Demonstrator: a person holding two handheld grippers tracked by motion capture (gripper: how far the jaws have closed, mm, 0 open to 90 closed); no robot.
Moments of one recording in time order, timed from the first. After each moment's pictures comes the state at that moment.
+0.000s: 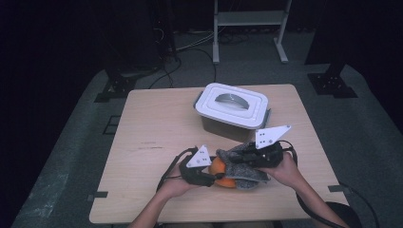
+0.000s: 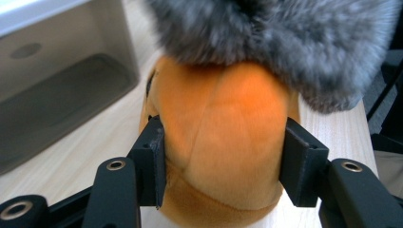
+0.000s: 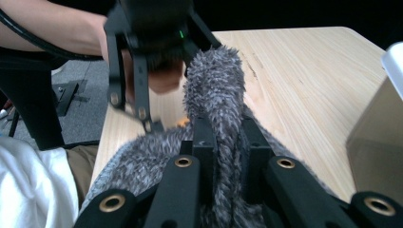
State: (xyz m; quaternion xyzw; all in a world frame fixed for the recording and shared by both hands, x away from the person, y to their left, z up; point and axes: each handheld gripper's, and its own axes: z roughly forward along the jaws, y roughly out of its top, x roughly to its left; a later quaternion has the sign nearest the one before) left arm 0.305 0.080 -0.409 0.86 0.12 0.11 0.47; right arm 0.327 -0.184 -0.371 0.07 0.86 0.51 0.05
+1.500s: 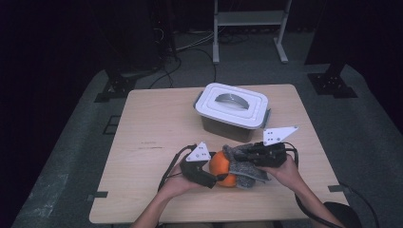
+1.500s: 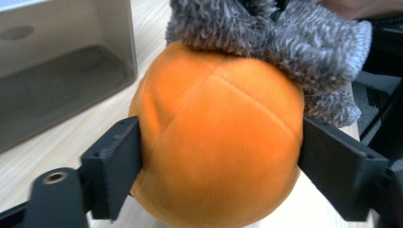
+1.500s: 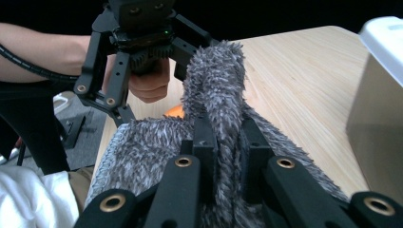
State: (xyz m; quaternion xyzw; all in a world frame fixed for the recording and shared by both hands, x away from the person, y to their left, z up) left arm 0.313 0.071 -0.416 0.85 0.16 0.08 0.49; right arm 0.338 -0.204 -0.397 0.12 0.82 0.56 0.02
